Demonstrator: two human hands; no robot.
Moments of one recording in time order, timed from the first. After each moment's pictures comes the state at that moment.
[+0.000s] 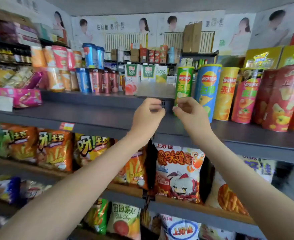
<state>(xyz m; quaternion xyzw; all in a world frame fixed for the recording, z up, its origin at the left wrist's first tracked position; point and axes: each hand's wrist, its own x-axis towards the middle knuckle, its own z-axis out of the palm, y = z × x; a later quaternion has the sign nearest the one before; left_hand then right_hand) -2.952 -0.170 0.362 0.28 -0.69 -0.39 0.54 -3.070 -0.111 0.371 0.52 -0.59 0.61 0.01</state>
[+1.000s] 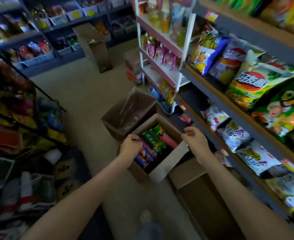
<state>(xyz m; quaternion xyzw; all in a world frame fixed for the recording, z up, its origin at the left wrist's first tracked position) -2.255 -0.142 -0.107 0.80 -0.20 -0.46 0.34 -2.471 -0.227 -0.072 0.54 -0.62 0.22 -0.52</state>
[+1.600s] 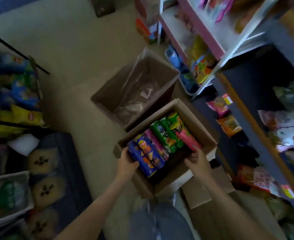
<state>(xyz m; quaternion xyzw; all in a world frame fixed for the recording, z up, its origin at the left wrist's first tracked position) -2.153 -0.229 -0.377 0.82 -0.11 -0.48 0.27 -2.370 -0.346 -0.362 0.53 -0.66 -0.01 -0.53</state>
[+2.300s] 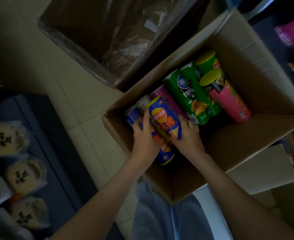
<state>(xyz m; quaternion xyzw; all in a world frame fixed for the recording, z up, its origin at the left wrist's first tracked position) -2.161 -0.251 -0.582 0.82 -0.24 -0.49 0.18 -2.291 -0.317 -0.640 0.70 -0.55 -0.15 -0.43</state>
